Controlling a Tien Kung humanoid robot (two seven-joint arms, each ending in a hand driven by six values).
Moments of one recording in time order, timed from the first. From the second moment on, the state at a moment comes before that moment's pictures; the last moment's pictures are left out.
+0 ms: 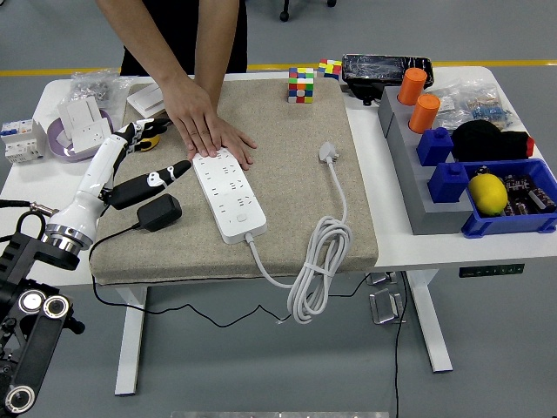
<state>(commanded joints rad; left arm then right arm) -0.06 0.04 -1.51 -1.57 1.96 -0.07 -0.09 0.12 -0.30 0.27 0.43 -0.05 -0.52 -0.07</state>
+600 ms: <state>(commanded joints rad) -0.19 0.10 -1.44 -1.30 2.27 0.00 -0.18 0.13 -0.30 0.24 0.42 -0.02 -0.52 -0.07</state>
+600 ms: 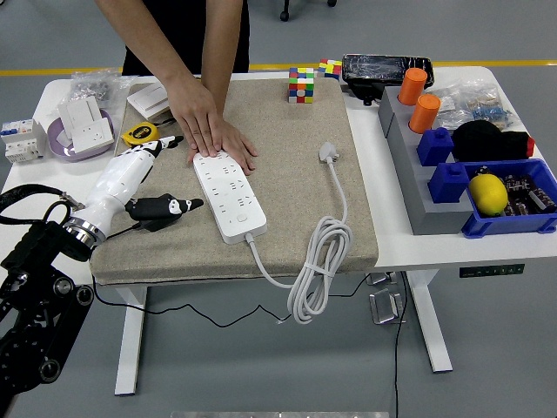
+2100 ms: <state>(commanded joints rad) -0.24 0.06 -1.49 -0.98 2.27 0.10 -0.16 0.13 -0.30 0.23 0.42 -0.01 -0.52 -0.07</state>
